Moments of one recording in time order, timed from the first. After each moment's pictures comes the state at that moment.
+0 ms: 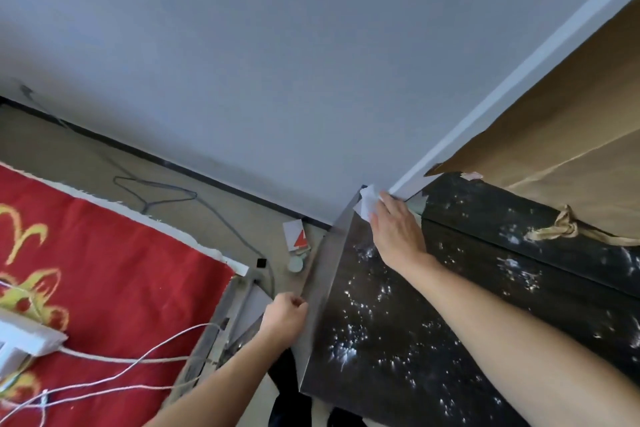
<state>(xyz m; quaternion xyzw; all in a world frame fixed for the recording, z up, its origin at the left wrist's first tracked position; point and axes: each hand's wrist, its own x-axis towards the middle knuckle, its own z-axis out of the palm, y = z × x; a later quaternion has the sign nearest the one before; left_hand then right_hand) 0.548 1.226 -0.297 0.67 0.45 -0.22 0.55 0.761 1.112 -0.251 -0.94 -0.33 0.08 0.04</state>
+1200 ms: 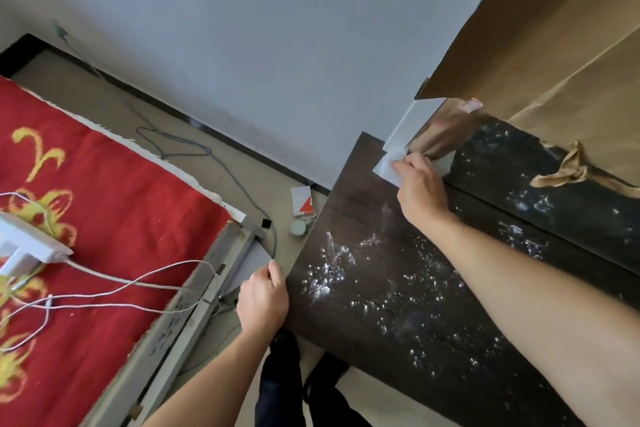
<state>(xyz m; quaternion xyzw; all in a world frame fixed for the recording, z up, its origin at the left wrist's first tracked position) 0.507 1.143 -0.307 0.70 0.60 -0.03 0.38 0.782 1.054 -0.263 -0.93 -0.35 0.05 0.12</state>
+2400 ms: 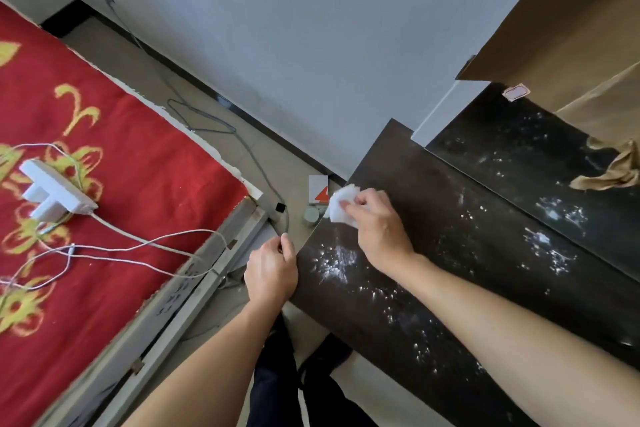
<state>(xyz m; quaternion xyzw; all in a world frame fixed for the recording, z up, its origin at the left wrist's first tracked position) 0.505 1.140 -0.306 0.71 0.61 0.03 0.35 0.678 1.055 -0.294 -0.83 -0.51 0.12 0.21</state>
